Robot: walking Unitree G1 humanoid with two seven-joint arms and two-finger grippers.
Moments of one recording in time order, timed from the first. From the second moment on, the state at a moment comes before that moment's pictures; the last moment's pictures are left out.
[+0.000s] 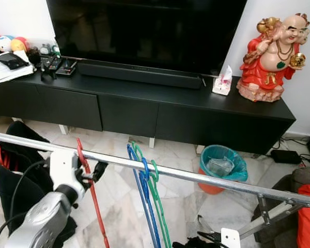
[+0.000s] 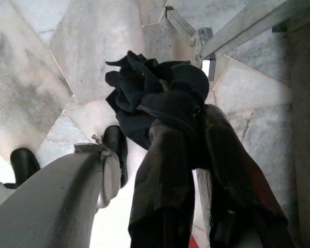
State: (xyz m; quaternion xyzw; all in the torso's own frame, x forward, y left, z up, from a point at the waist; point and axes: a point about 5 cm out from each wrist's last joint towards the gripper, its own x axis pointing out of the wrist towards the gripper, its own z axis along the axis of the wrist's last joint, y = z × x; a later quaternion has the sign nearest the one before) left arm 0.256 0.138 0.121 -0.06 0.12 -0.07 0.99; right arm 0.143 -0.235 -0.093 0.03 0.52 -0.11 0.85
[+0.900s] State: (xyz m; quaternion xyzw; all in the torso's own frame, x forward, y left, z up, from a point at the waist) left arm 0.219 0.152 0.141 0.07 0.25 -0.12 0.96; right arm 0.144 -0.235 -0.093 0.03 0.52 -0.11 0.85
